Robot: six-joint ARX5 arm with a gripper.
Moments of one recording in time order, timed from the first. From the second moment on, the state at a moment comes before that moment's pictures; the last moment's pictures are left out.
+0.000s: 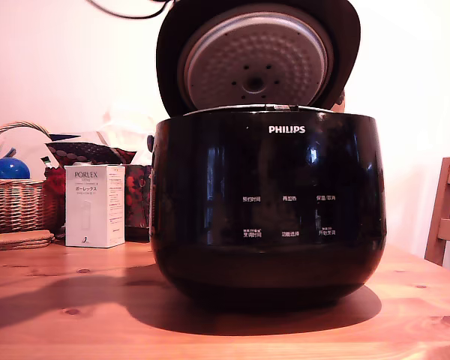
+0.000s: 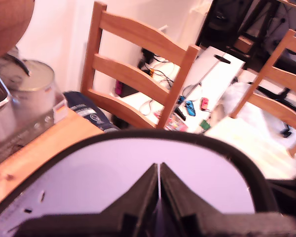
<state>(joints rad) -0.70 1.69 1.62 -0.35 0.40 -0.13</state>
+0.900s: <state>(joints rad) -0.92 1.48 1.21 -0.08 0.02 -0.24</state>
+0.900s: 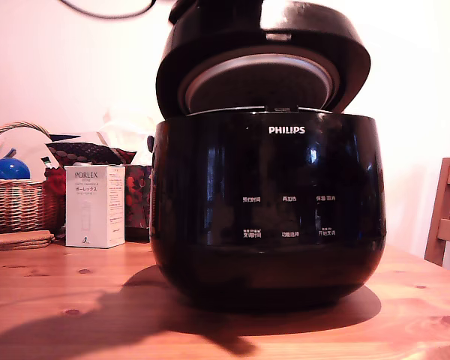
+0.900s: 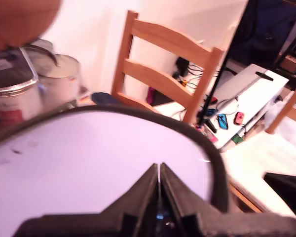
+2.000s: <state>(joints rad) -1.04 1.47 1.11 -0.12 -0.12 -0.30</state>
